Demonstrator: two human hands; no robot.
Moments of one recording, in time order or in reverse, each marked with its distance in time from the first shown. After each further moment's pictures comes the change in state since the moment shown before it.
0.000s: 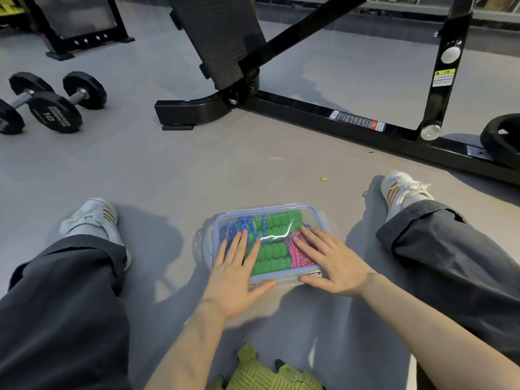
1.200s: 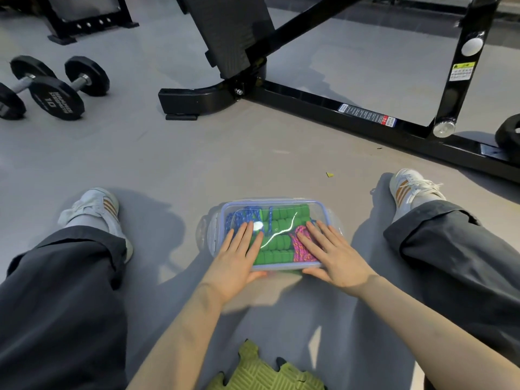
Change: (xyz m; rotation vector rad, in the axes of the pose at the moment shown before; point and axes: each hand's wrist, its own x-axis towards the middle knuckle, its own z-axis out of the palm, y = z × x) left_hand 0.019 -0.011 -0.005 0.155 -0.230 0.103; right_hand 0.009 -0.003 0.010 -0.057 0.080 0.040
